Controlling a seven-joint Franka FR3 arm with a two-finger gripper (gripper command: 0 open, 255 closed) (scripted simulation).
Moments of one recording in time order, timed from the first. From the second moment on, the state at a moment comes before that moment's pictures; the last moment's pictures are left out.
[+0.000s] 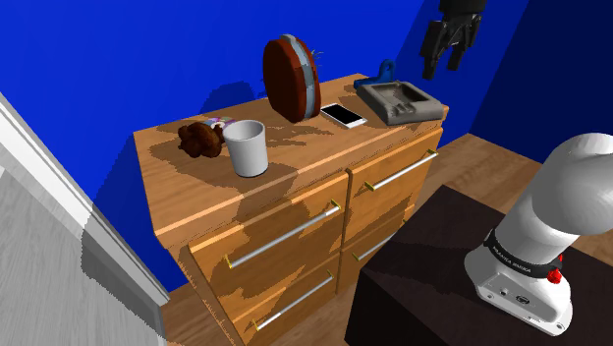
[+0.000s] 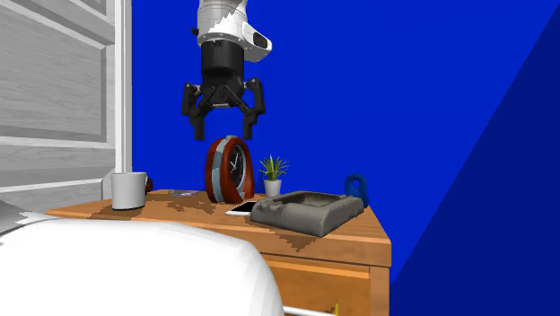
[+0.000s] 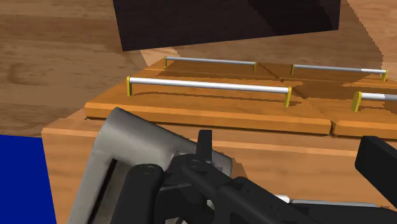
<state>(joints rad) 0.00 -0.81 0.02 -2.31 0.01 1.50 0.12</state>
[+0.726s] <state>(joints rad) -0.05 -0.58 -0.10 -2.22 -0.05 1.67 0.01</state>
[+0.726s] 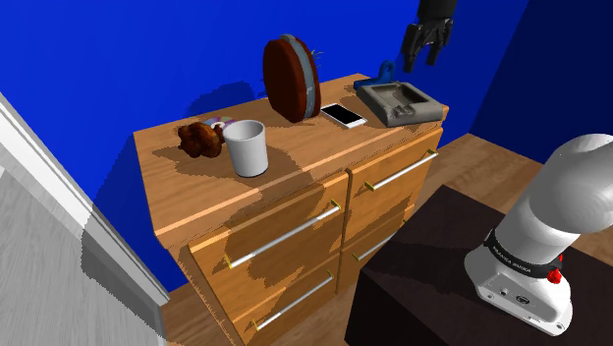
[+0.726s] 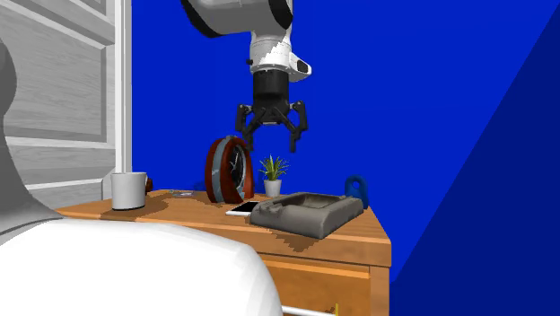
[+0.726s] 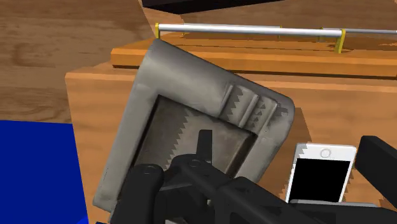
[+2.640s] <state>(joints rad) -0.18 0.26 -0.34 -1.55 0.14 1.89 -0.34</state>
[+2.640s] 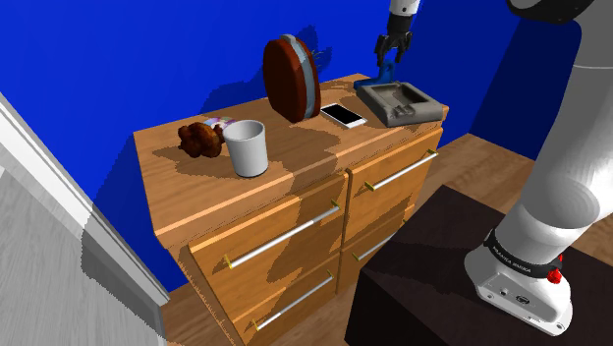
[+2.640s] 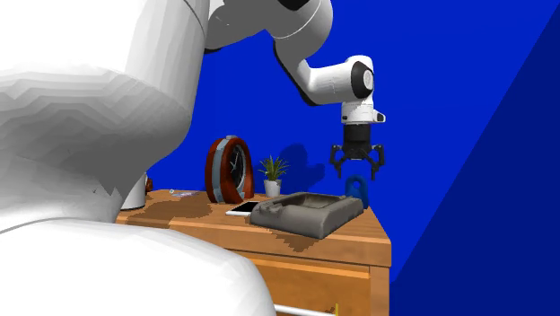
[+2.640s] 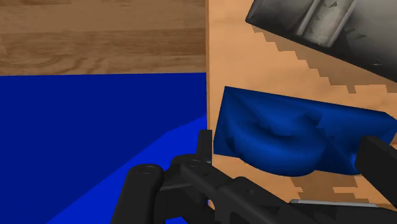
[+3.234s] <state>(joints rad) -0.18 0.27 -0.34 -1.57 0.14 1.92 -0.35</state>
